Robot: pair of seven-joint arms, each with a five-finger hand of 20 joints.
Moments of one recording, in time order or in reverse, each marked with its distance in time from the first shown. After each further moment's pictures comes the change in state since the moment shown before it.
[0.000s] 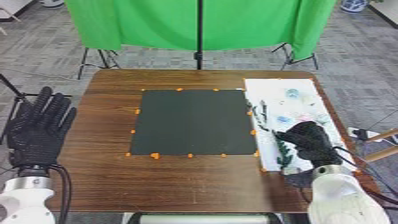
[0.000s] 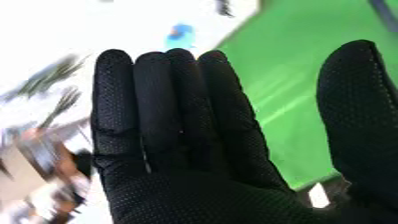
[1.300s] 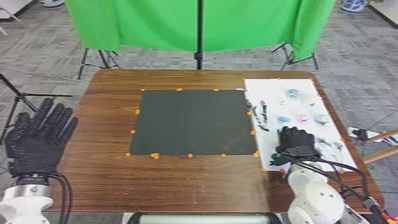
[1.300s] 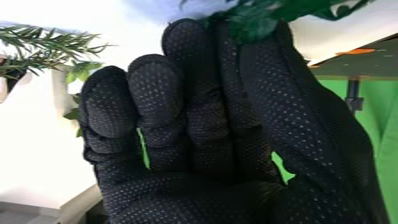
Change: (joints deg) left arm 3.2 -1.4 -1.5 -0.9 -3.7 0.7 -1.1; right arm 10.4 0.5 -11.9 12.0 -28.5 -14.1 1.5
